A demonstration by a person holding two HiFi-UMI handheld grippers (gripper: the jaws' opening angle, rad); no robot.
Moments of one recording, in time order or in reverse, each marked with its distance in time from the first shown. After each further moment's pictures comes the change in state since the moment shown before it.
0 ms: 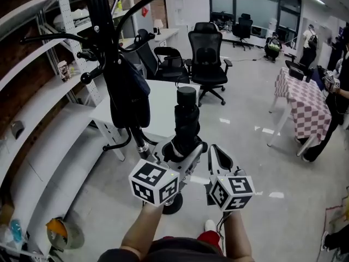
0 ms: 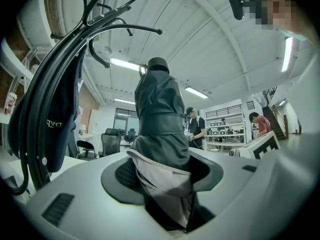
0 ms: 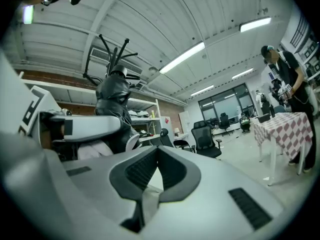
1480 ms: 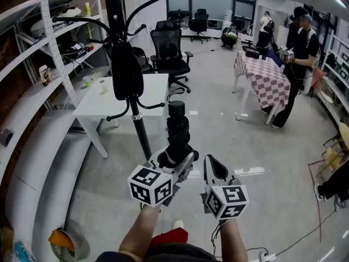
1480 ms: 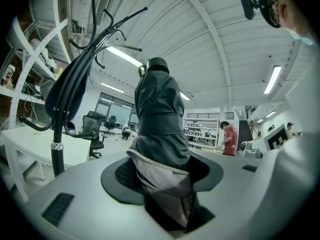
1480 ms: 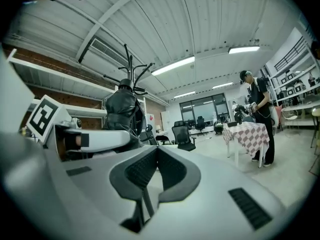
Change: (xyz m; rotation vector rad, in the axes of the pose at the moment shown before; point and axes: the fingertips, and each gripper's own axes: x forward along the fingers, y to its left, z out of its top) left arm -0.199 -0.122 -0.051 -0.128 0.085 -0.230; right arm -0.232 0.146 -0.037 -0.043 0.032 -0.262
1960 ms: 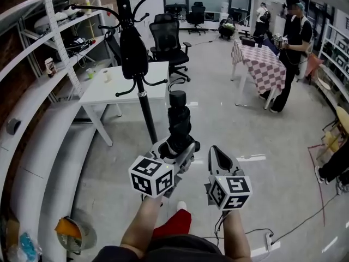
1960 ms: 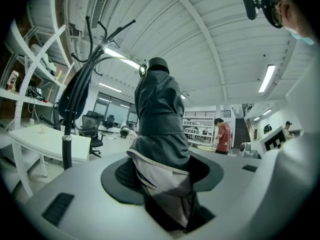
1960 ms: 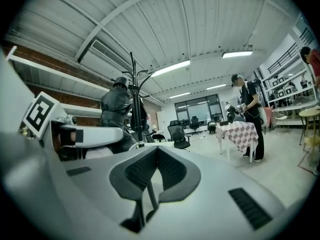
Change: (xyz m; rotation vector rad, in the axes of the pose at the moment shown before) left arm -0.091 -0.075 -0.024 0.016 0.017 -0.015; right arm -0.112 0.040 -0.023 0.011 0.003 -0.063
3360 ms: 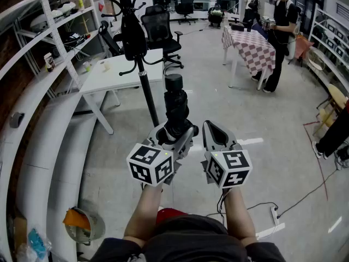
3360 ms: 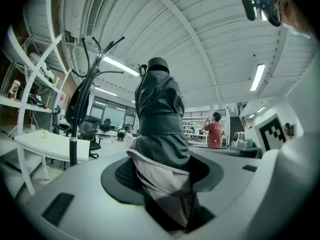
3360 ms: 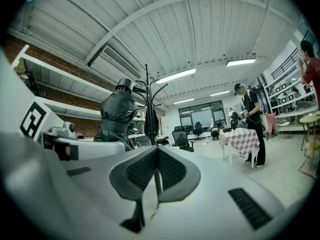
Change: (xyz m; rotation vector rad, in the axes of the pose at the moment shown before) left arm -0.104 -0.066 -0.008 0.046 -0.015 -0.036; right arm -0.085 0.080 0.016 -0.038 -0.056 0.029
